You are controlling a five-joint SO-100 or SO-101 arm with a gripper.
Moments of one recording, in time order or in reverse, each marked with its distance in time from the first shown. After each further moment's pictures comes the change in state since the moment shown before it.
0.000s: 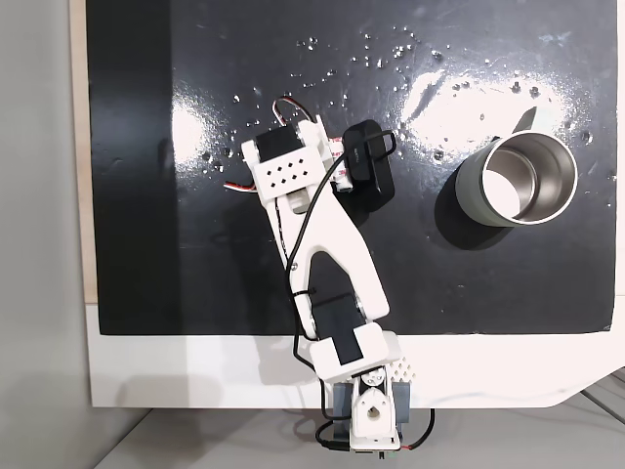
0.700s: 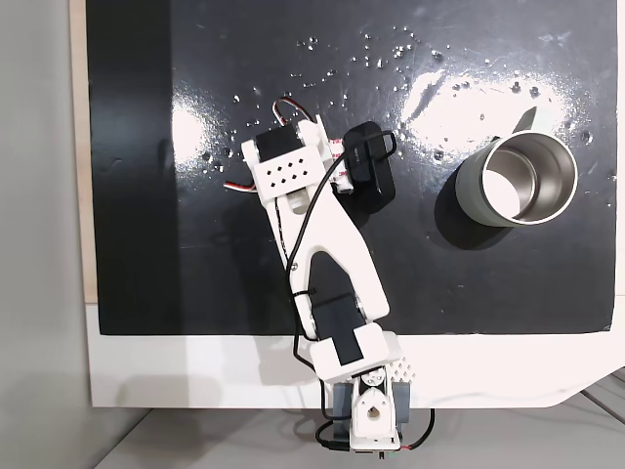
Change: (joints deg) arm 0.0 0.0 -0.1 1.5 -0.1
